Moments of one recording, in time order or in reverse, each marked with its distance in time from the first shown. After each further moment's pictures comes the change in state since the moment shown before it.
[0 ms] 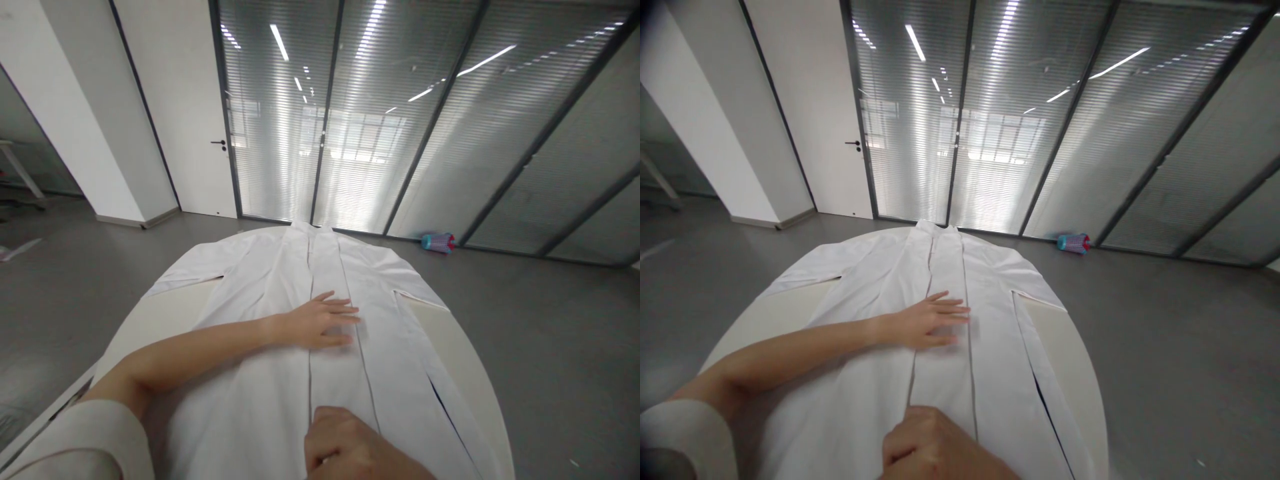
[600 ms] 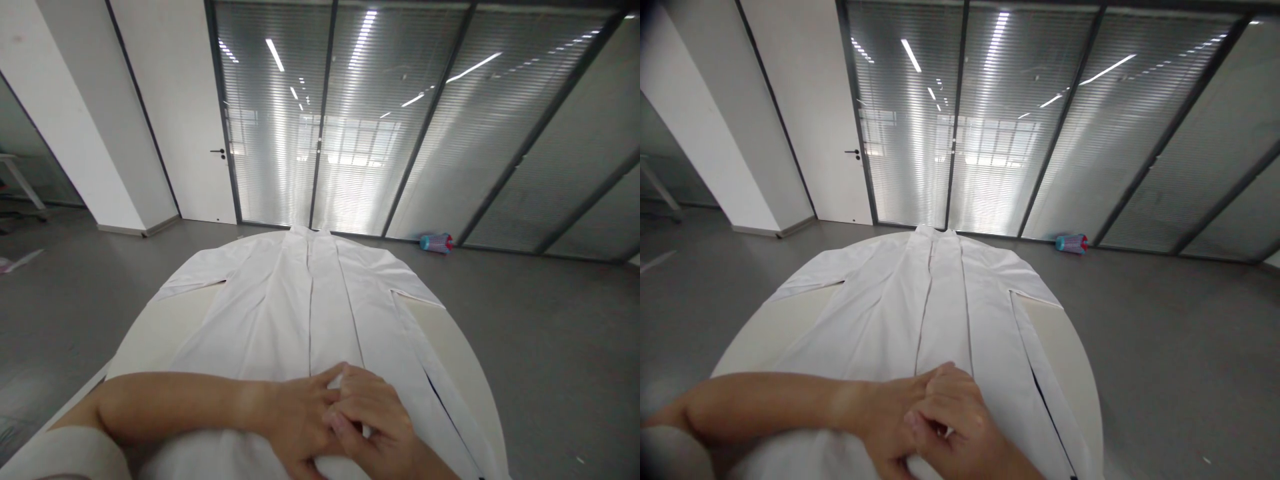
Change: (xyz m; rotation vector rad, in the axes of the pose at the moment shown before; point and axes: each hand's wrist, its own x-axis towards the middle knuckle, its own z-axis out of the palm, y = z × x) left_hand -0.052 0.087 0.037 0.103 -0.159 0.420; right_hand 0.012 -0.015 -0.019 -0.210 0.640 -0.032
